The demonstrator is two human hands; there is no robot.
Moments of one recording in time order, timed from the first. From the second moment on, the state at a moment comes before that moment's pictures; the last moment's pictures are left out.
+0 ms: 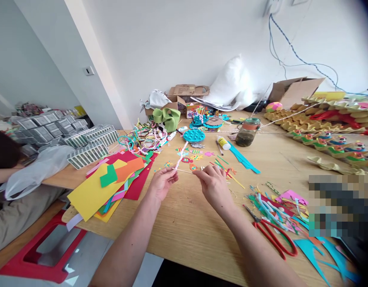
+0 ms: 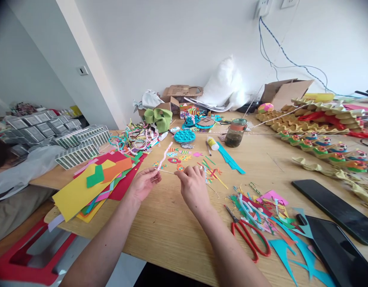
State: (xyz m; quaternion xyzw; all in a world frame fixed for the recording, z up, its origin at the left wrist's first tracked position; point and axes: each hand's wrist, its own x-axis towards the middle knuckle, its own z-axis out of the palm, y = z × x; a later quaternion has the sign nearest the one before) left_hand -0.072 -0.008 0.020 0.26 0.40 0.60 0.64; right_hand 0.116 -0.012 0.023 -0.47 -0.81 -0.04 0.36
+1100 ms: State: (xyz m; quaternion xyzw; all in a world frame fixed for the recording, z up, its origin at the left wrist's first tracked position) left_hand -0.077 -0.012 0.006 0.40 0.51 0.54 0.54; right_hand 0.122 -0.009 0.023 -0.43 -0.84 -0.08 0.30
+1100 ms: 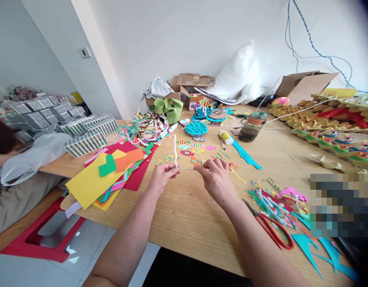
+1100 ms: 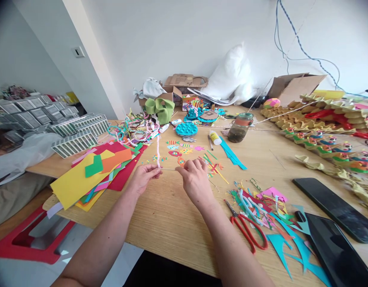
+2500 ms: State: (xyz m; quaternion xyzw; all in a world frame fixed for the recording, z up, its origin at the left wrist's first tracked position) left_hand -0.051 -0.026 0.002 0.46 0.52 0.47 0.55; right_hand 0.098 -0.018 0.010 -0.39 -0.83 0.15 0.36
